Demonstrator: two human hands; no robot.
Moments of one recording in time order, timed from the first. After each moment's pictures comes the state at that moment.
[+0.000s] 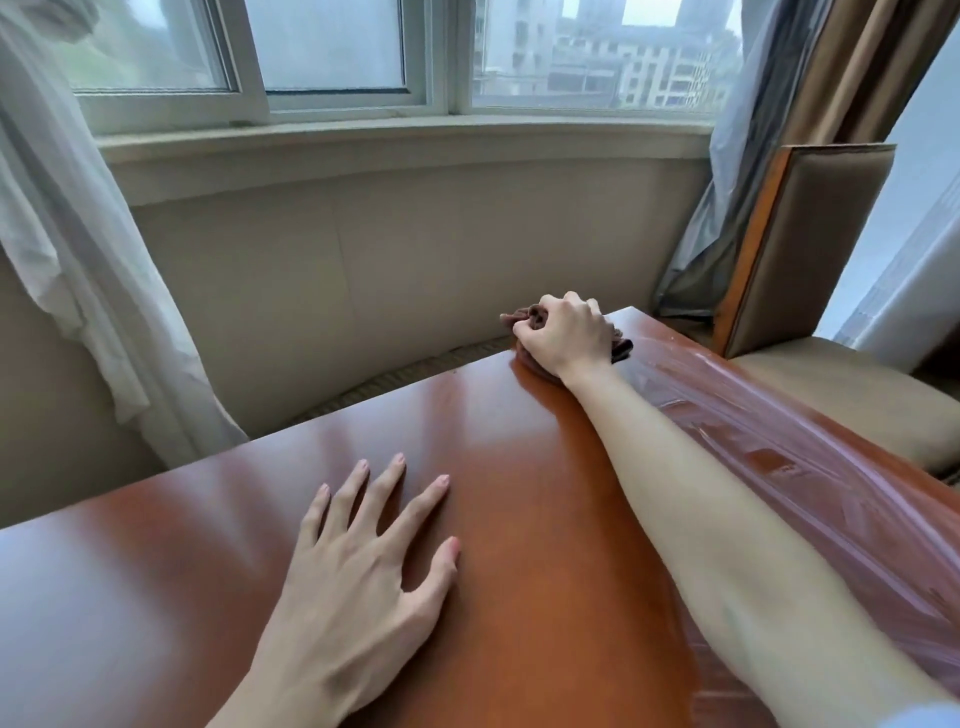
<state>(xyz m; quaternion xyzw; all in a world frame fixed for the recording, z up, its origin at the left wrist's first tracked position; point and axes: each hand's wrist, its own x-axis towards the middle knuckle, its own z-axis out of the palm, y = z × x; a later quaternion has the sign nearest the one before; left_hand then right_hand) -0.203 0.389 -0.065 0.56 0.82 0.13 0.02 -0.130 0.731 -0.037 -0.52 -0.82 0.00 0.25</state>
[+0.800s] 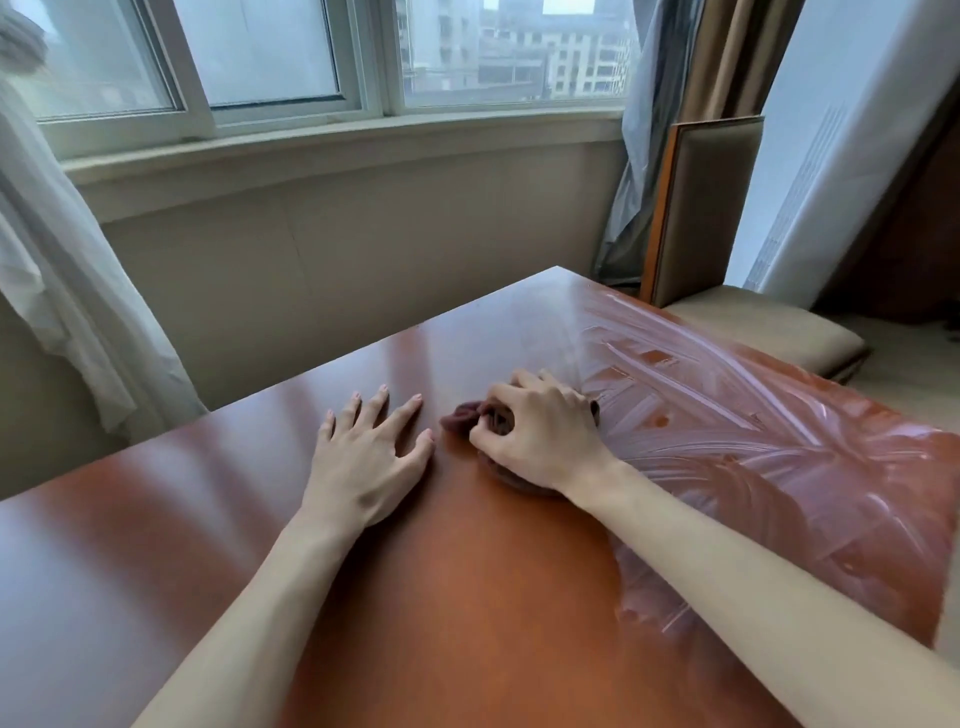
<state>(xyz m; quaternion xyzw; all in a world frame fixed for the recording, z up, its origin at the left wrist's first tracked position) -0.203 0.386 -0.059 0.58 0.80 0.13 0.05 -0.008 0.474 -0.034 -0.43 -0.87 0.01 0.24</state>
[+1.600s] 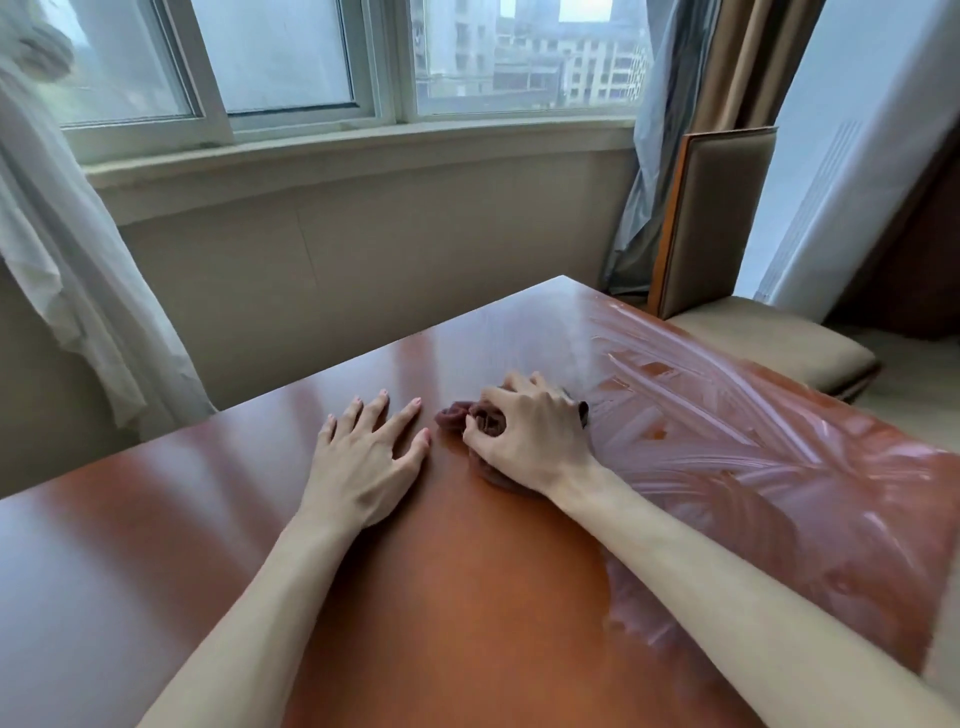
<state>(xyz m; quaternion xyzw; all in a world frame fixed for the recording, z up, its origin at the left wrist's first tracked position) -0.201 0.389 -0.057 0.57 0.81 0.12 0.05 -0.015 0.481 -0.039 -0.43 -0.86 0.03 0.26</state>
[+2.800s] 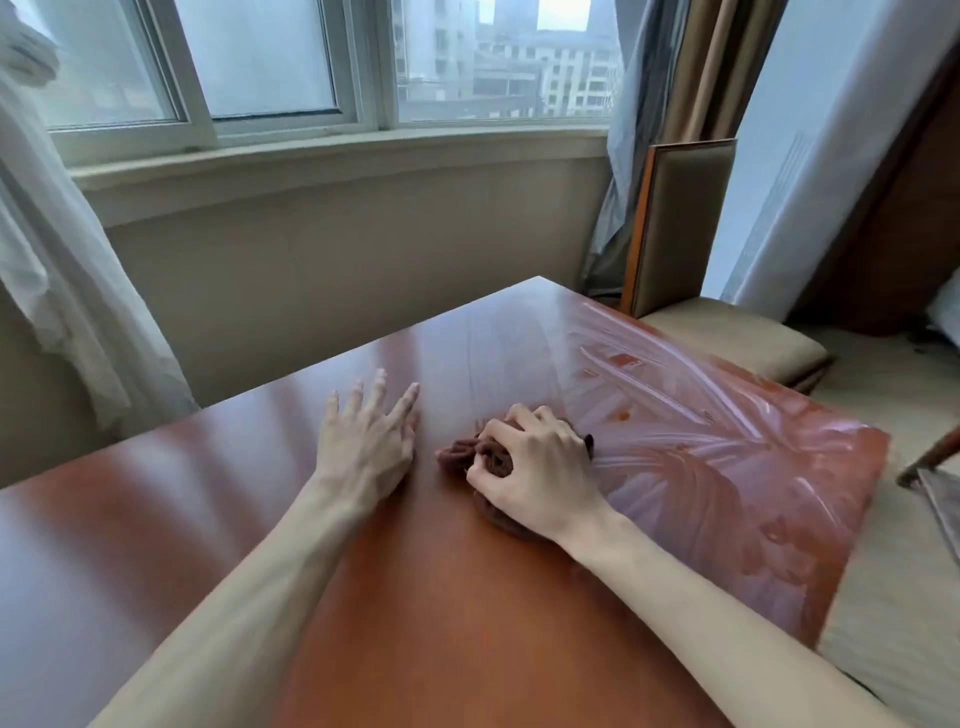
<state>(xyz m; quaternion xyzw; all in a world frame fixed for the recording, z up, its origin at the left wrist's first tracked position) -0.179 0.383 -0.034 0.58 0.81 0.02 -0.03 0.031 0.410 -0.034 -0.45 -0.86 0.04 0.25</state>
